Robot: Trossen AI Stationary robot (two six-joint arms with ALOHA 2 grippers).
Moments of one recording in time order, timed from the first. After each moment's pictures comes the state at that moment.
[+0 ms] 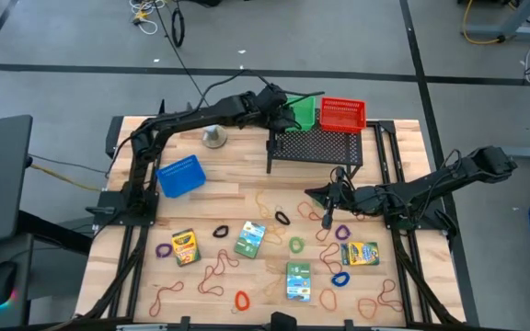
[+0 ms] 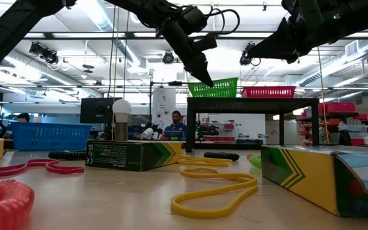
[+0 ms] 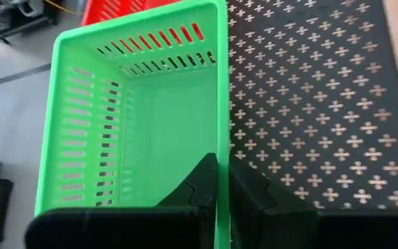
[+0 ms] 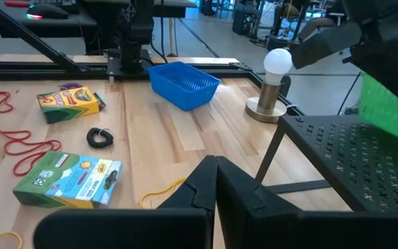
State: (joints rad) left arm 0.40 2.01 1.87 -0.57 -0.07 0.58; right arm 0.27 1.08 0.45 0.35 0.55 0.04
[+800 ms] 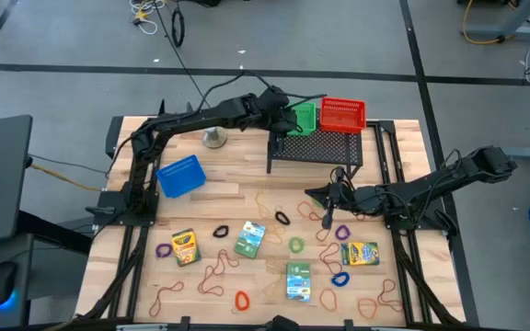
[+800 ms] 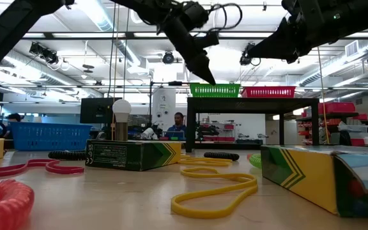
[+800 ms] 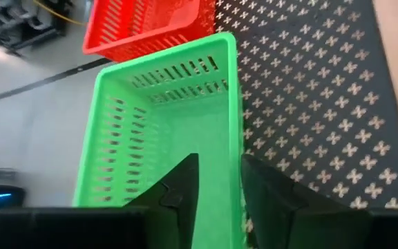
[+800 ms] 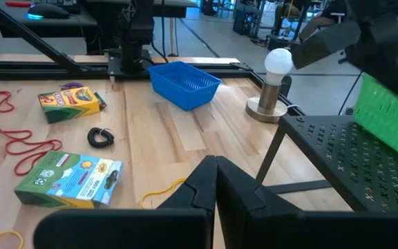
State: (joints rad) left arm 0.37 2.00 1.87 -0.55 -0.15 0.64; right arm 0.27 1.08 0.45 0.35 0.55 0.04
